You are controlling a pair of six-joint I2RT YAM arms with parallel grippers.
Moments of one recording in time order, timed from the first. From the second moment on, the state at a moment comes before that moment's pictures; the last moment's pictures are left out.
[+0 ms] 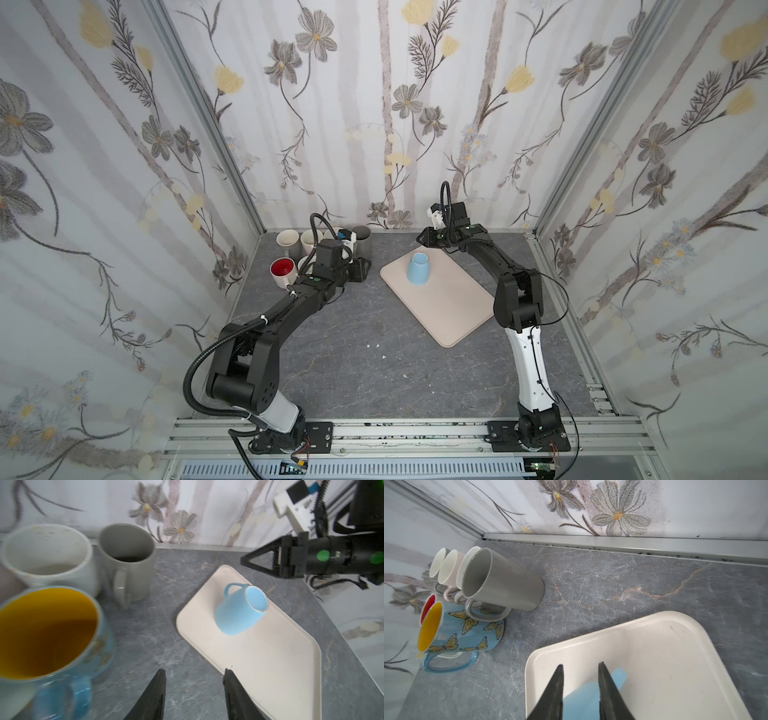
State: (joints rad) left arm -0.37 1.61 1.09 -0.03 0.25 -0.29; right arm 0.30 2.45 2.22 -0.50 -0.48 0.27
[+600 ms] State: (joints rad) left arm -0.65 1.92 1.25 -0.03 0.24 -0.32; right arm 0.29 2.50 2.21 -0.58 -0.68 0.13
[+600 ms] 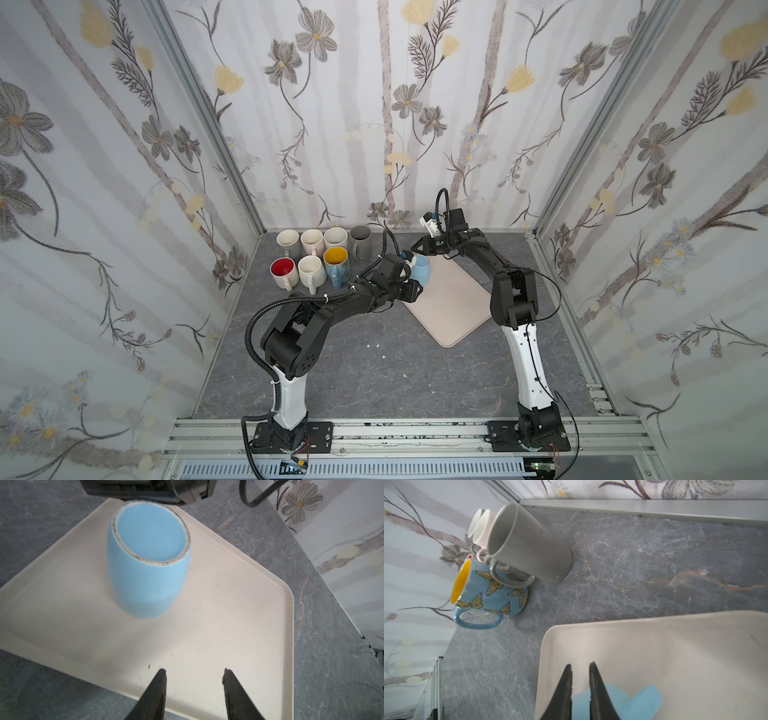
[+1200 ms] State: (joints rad) left arm -0.66 1.94 1.24 -0.07 0.18 -0.42; right arm 0.37 1.87 1.28 -0.39 -0.40 0.09
